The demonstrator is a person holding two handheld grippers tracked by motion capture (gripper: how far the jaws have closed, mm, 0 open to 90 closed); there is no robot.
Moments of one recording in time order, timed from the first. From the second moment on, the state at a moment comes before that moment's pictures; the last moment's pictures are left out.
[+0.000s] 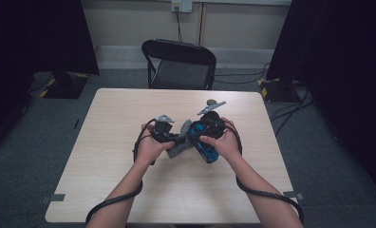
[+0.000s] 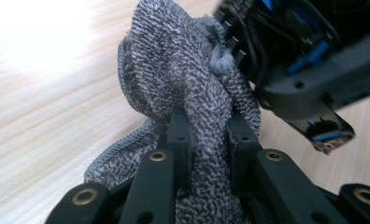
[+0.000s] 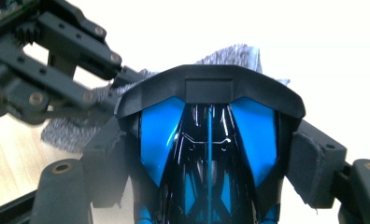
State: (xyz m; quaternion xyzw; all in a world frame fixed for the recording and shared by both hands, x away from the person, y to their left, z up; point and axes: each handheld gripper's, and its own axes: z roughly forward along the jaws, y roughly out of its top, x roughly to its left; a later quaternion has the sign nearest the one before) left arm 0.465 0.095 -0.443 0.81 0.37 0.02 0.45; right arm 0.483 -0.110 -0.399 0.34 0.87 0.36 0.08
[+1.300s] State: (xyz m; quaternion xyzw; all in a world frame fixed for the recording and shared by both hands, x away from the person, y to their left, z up) left arm 0.428 0.042 -0.463 0.87 0.27 -0.03 0.41; right arm 0.498 -0.107 -0.377 0.37 0.85 0.37 0.10
